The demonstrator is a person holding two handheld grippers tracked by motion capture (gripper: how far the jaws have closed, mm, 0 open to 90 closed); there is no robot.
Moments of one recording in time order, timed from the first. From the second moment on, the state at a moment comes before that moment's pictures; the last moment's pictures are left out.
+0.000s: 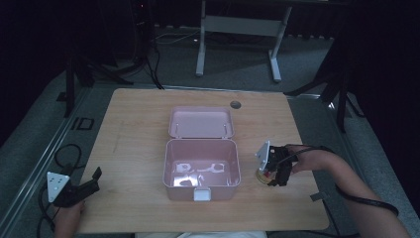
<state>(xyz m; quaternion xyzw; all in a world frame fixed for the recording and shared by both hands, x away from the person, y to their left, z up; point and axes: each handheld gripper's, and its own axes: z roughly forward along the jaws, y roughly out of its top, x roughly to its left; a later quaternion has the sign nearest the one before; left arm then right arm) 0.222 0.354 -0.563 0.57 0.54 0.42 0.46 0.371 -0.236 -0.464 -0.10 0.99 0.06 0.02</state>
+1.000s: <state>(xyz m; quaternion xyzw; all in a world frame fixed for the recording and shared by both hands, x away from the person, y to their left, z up) 0.221 0.354 -0.563 0.57 0.54 0.42 0.46 0.391 -0.243 -0.501 -0.02 1.00 0.04 0.00</state>
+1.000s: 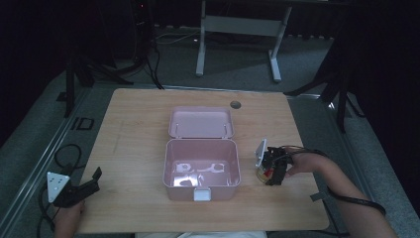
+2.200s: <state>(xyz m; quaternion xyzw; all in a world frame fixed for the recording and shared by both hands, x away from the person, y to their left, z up) 0.222 0.354 -0.563 0.57 0.54 0.41 0.46 0.401 -0.241 -0.479 0.03 1.00 0.01 0.01</state>
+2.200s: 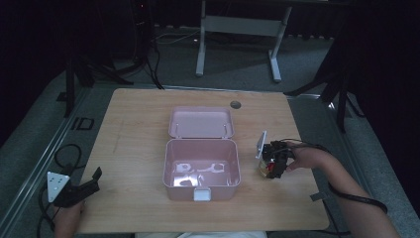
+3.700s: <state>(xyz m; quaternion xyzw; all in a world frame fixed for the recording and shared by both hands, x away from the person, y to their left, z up) 0.222 0.355 -0.563 0.57 0.54 0.41 0.46 0.362 -0.142 -0.353 -0.02 1.00 0.01 0.05</state>
